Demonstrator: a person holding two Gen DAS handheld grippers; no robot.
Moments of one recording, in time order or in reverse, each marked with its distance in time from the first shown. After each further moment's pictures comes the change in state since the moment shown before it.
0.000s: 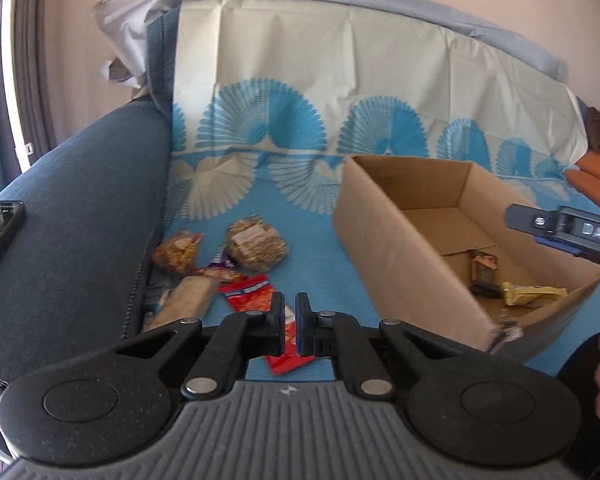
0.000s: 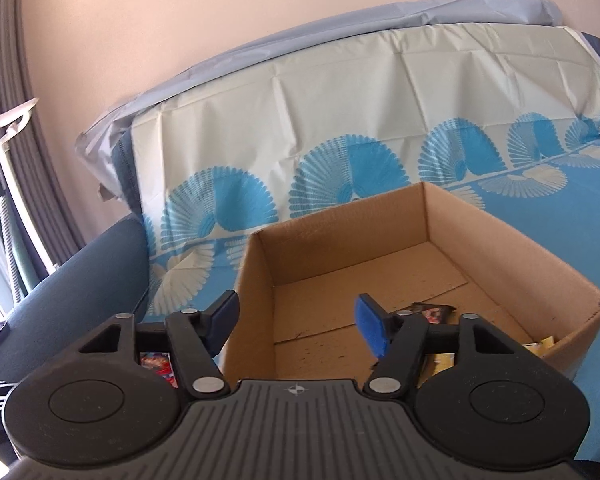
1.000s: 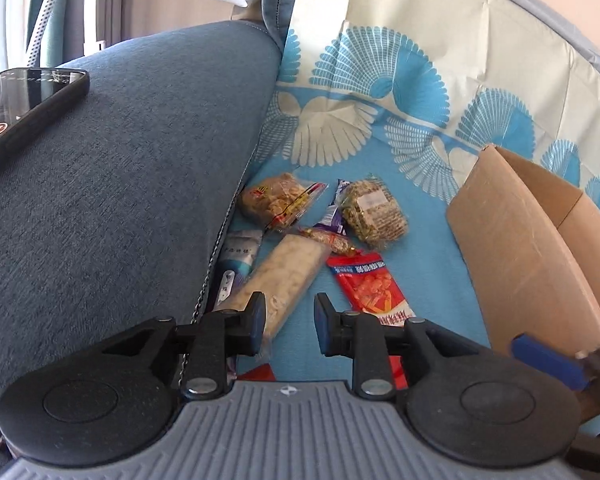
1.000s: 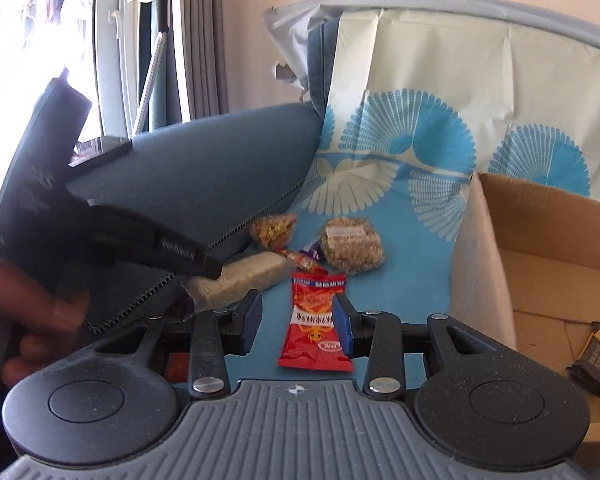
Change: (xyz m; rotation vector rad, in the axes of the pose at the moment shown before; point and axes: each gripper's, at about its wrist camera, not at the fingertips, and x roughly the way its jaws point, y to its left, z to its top) left arm 0.068 0.080 -0.007 -0.246 0.135 0.126; right arm 0.056 0.125 -0.073 -0.413 0.206 0.295
